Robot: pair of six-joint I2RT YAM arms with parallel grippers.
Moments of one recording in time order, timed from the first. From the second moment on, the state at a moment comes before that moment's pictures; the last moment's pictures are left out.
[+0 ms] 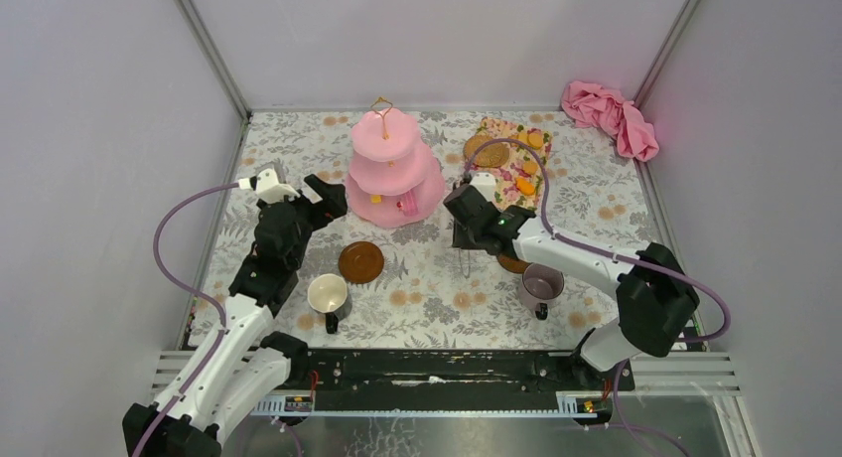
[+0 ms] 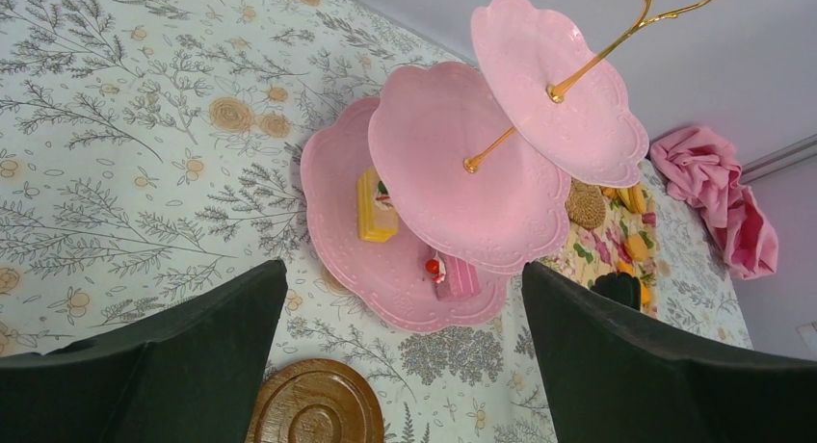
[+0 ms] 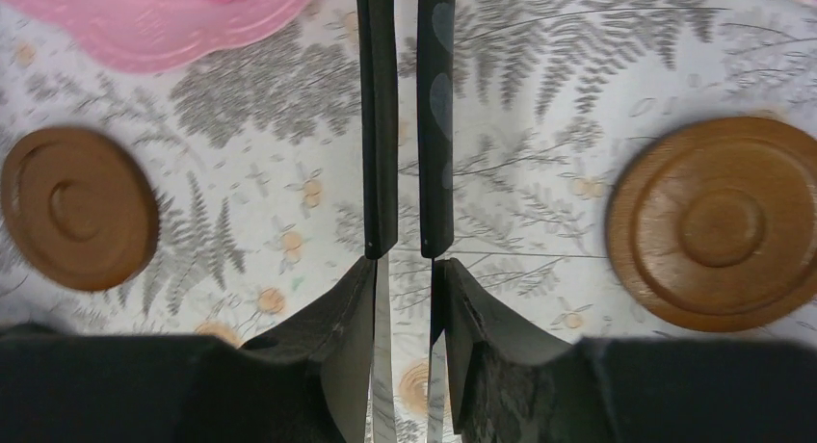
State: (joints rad) left arm -0.32 0.76 0.60 -0.04 -0.28 -0.57; right arm 0.86 1.53 1.07 -0.48 0.36 0.71
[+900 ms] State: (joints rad) left arm -0.32 0.76 0.60 -0.04 -0.26 -0.57; right arm 0.41 1.60 1.24 -0.62 0.13 0.64
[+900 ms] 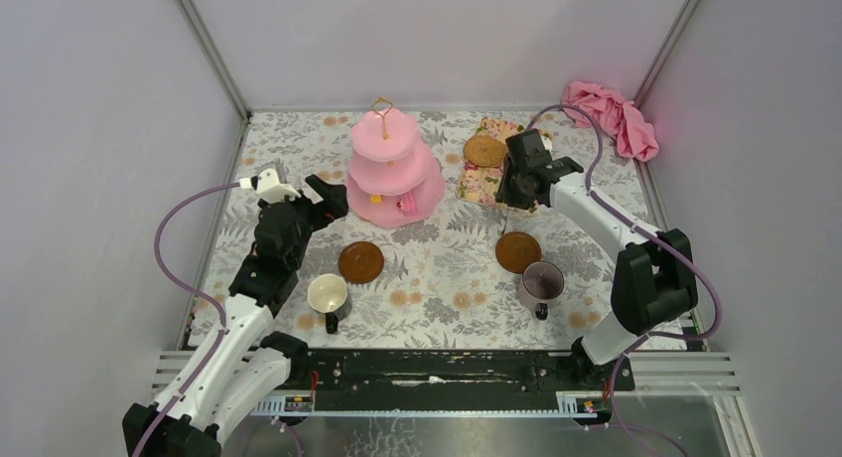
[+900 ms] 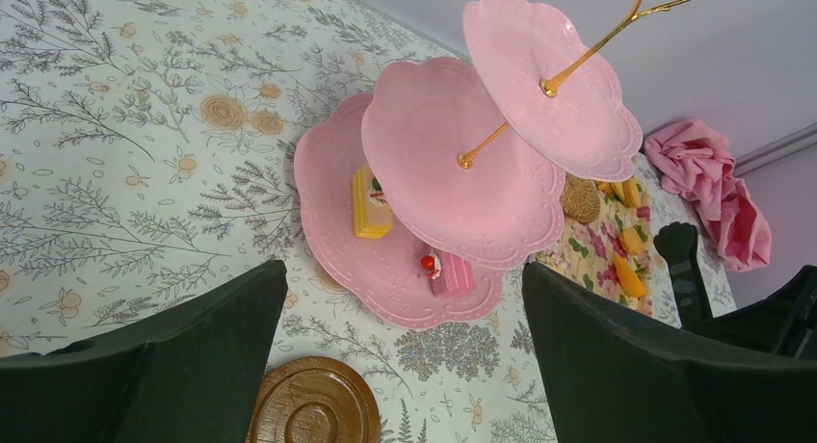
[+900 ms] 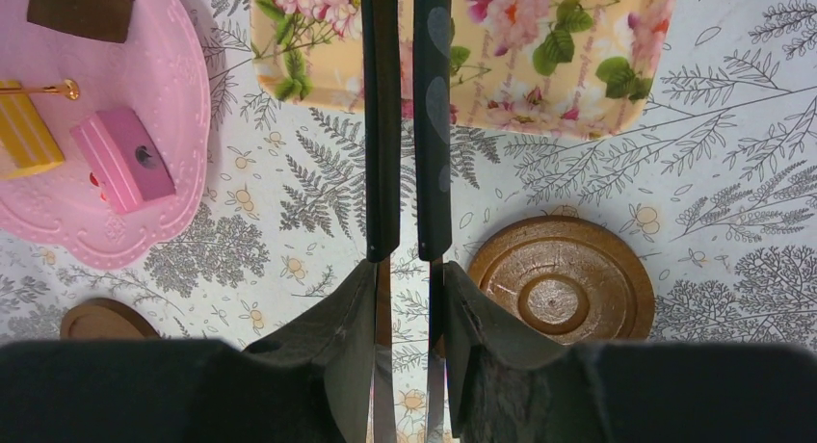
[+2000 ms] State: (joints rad) left arm -0.32 0.76 0.60 -0.04 -0.25 -0.57; right arm 0.35 1.66 1.25 -0.62 0.05 0.61
